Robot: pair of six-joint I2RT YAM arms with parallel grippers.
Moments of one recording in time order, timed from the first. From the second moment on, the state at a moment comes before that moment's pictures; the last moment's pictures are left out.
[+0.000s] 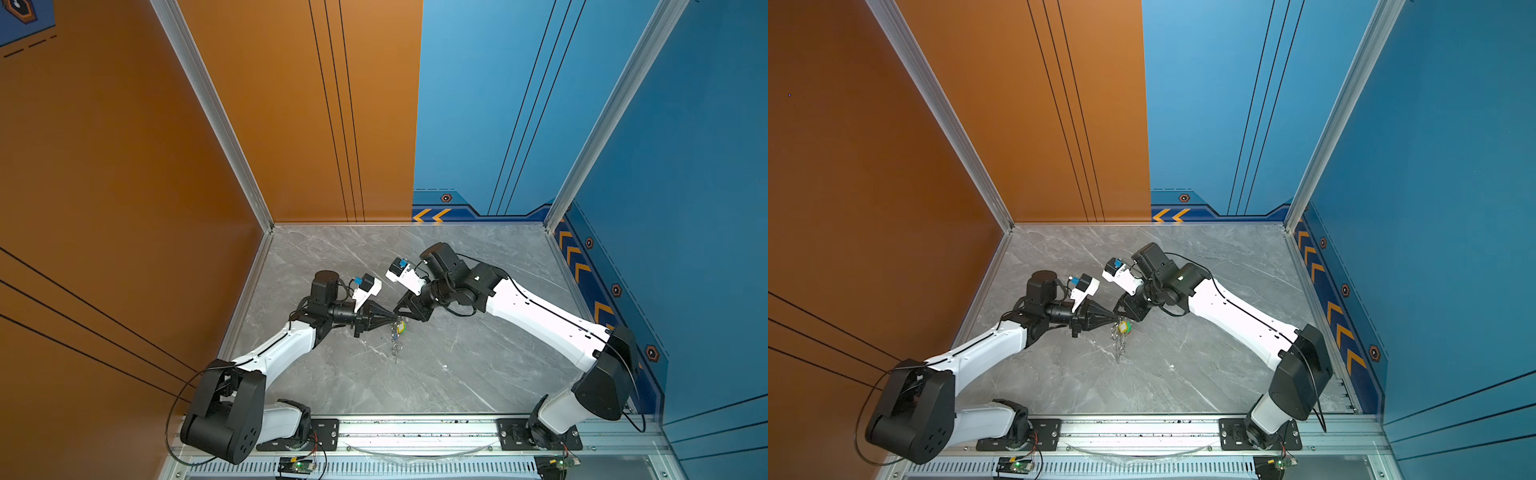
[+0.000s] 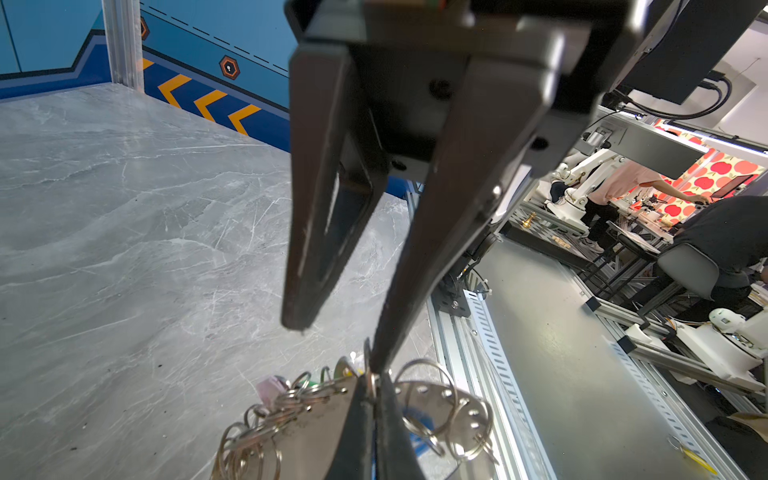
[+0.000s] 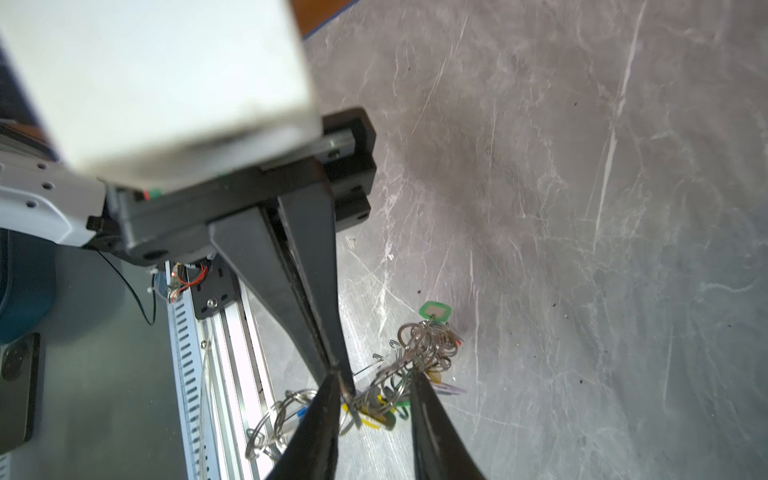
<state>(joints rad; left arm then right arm) -0.29 1.30 0.64 0.16 1.29 0.10 0.79 1.57 1.45 -0.70 -0.43 -0.05</state>
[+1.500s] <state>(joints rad) -0.28 1.24 0.64 0.31 1.21 -0.08 0.83 1.32 0.97 -0.15 -0.38 0.02</state>
